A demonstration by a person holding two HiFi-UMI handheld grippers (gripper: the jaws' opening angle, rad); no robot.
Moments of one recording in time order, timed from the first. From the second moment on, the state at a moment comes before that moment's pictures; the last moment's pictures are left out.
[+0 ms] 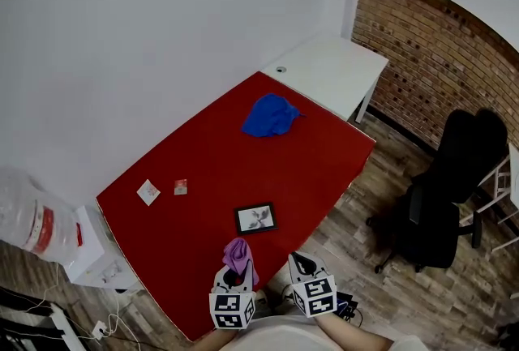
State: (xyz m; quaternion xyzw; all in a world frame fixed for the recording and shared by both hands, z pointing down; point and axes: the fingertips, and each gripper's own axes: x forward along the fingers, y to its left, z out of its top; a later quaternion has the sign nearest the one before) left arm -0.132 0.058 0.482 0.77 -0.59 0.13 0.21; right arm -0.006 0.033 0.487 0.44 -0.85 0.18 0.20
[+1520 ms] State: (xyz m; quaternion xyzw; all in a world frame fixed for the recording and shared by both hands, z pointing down) left arm -0.175 -0.124 0.645 0.75 -0.32 0.57 -0.06; right arm -0.041 -0.017 0.563 0.42 -0.85 0.22 0.22
